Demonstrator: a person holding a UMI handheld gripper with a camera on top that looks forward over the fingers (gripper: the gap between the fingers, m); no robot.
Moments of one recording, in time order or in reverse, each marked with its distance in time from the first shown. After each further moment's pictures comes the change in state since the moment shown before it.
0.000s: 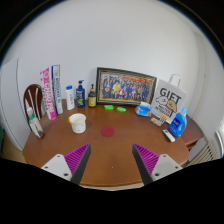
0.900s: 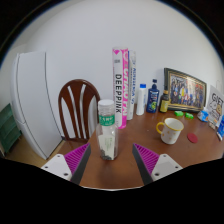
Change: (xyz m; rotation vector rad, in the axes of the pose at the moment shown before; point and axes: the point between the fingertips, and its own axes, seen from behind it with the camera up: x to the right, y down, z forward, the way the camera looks) arm -0.432 0.007 0.103 0.120 -0.319 -0.021
